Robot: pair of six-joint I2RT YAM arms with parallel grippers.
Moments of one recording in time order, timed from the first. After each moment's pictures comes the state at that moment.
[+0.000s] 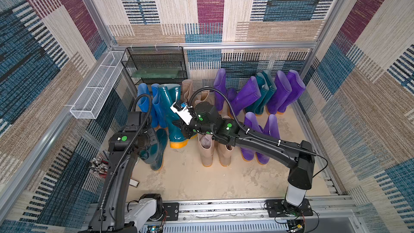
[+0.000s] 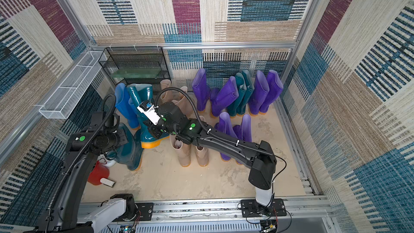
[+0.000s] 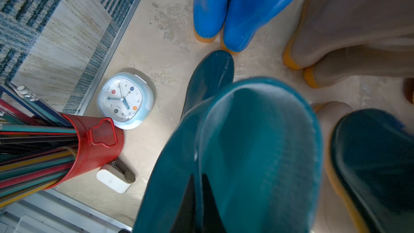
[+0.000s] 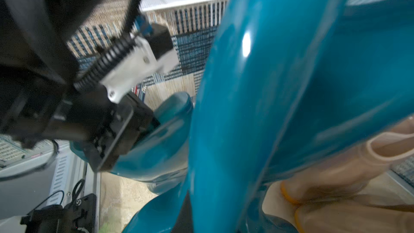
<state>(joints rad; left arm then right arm) 0.03 1.05 1.22 -1.17 -0.16 -0.39 1.05 1.84 1.74 -0.23 -0.10 0.00</state>
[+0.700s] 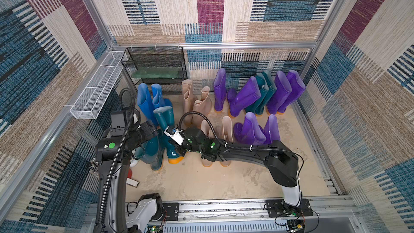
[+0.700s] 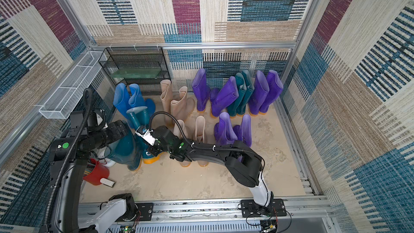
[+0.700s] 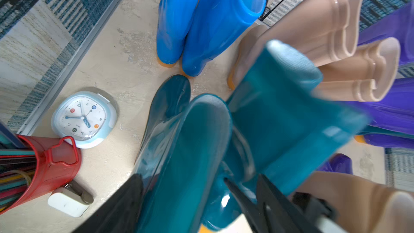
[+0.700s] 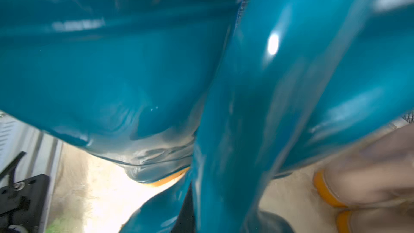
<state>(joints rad) 0.11 0.99 1.34 -1.15 0.08 -0.39 1.14 1.99 1.47 0.15 0.01 -0.09</state>
